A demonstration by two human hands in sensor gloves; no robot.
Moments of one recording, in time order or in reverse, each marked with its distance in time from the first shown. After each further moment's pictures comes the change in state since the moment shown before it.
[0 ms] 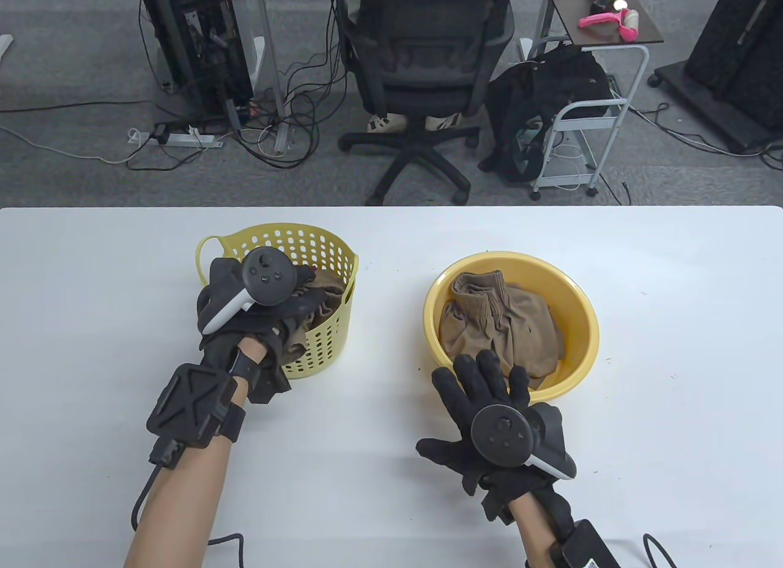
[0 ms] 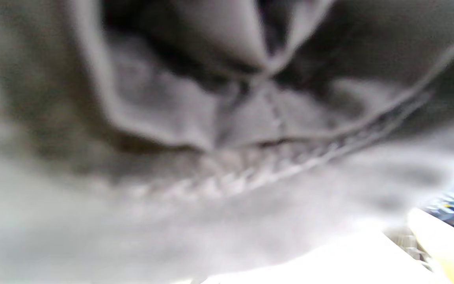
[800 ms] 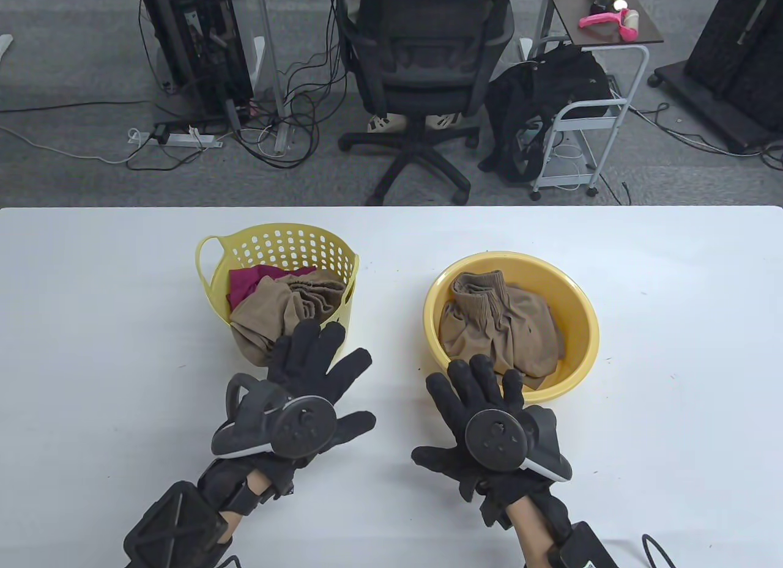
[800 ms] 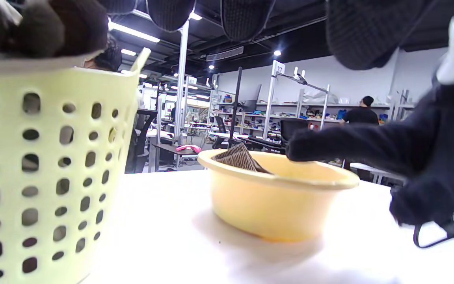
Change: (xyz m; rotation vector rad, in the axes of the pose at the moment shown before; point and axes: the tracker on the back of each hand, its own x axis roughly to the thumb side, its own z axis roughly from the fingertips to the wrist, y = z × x) left_hand 0.079 -0.049 0.122 0.058 -0.409 -0.232; right_hand 0.007 0.003 0.002 0.028 -0.027 0.007
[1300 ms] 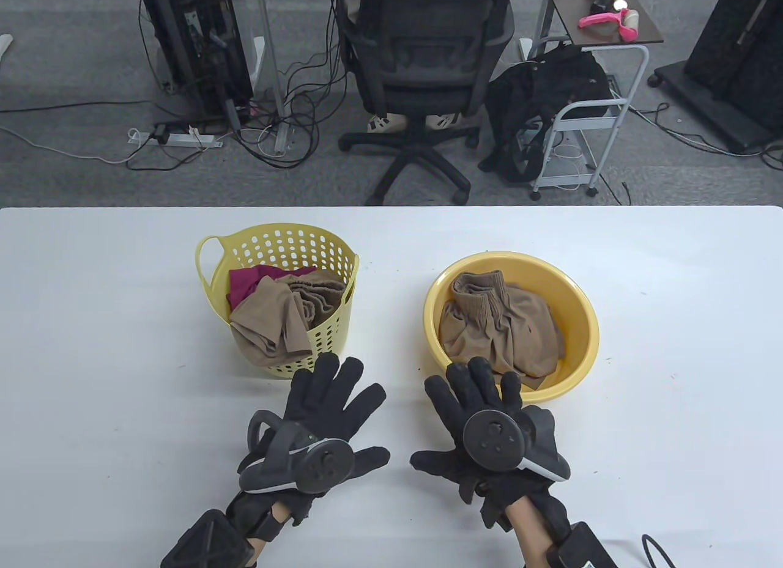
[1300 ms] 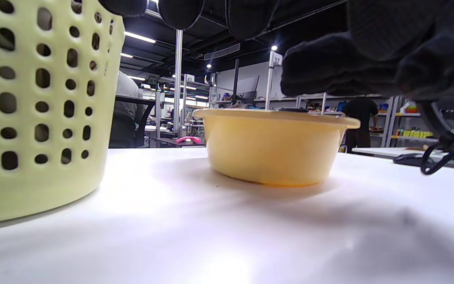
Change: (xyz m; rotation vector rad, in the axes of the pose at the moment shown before) left_hand 0.010 -0.067 0.008 -0.011 0.012 -0.030; right_hand 0.001 0.003 0.000 0.028 -0.001 0.004
